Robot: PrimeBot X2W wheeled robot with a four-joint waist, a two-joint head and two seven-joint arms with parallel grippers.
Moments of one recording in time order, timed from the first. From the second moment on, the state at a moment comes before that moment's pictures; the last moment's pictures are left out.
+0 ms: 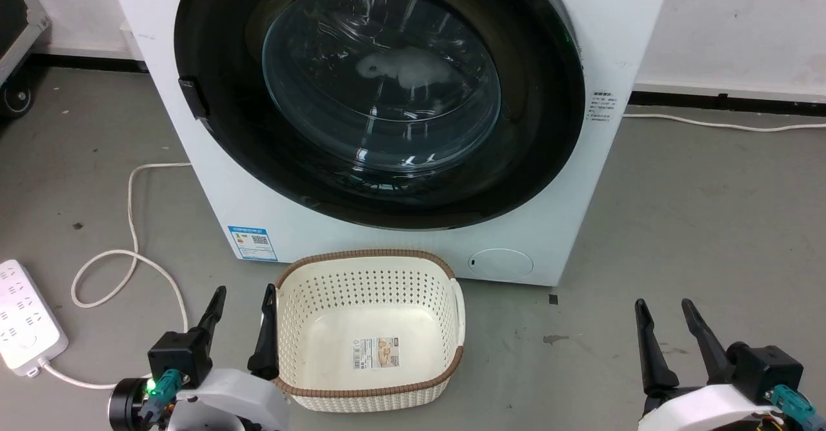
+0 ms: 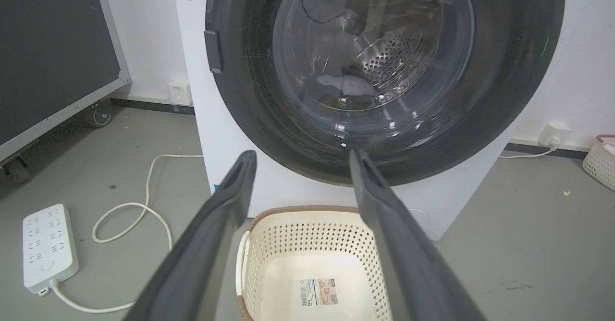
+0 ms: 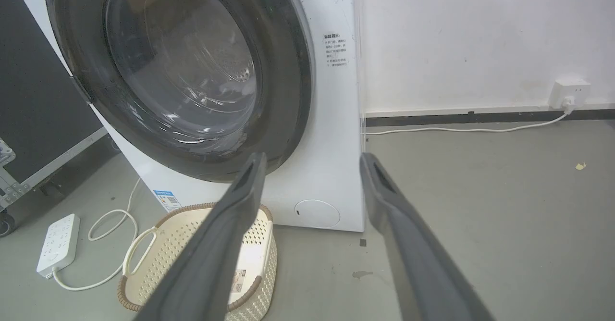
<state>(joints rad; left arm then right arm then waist) -0.08 0.15 -0.09 0.23 -0.25 0.01 -0.20 -0.03 -0.05 -0.04 0.24 0.19 0.13 -0.23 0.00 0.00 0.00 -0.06</state>
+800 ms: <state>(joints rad) -0.08 0.14 -0.08 0.21 -0.23 0.01 -0.18 -0.03 -0.05 -0.03 0.22 0.18 0.13 -0.20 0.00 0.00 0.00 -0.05</state>
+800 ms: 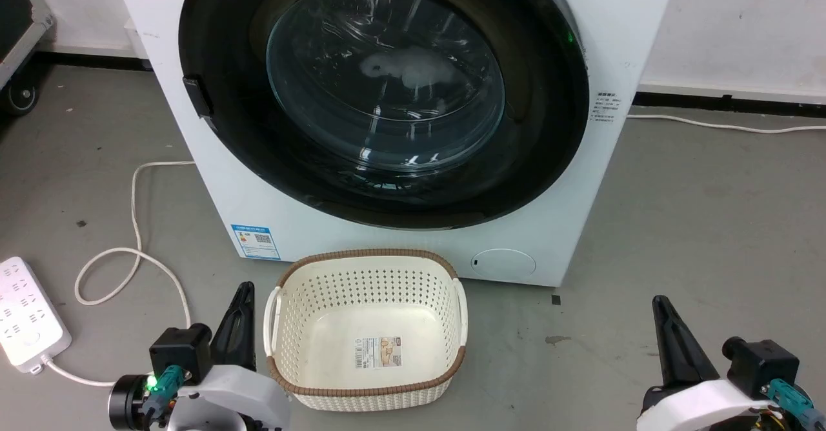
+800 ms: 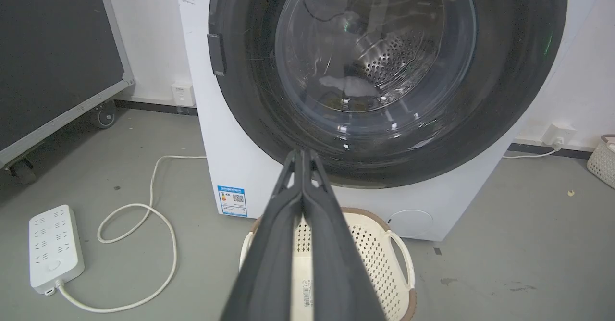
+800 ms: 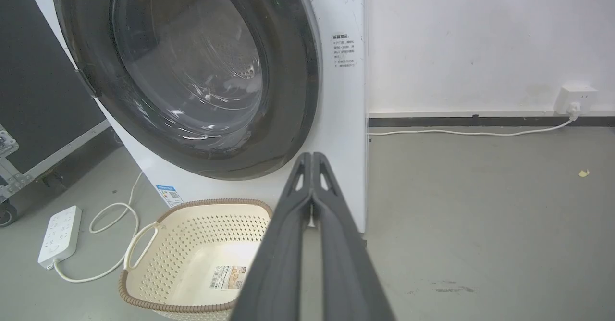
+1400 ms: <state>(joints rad) -0.08 0.12 -0.07 0.17 -0.19 0.01 -0.15 -0.03 -0.05 -0.03 0.18 0.15 0.13 -0.17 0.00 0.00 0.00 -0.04</state>
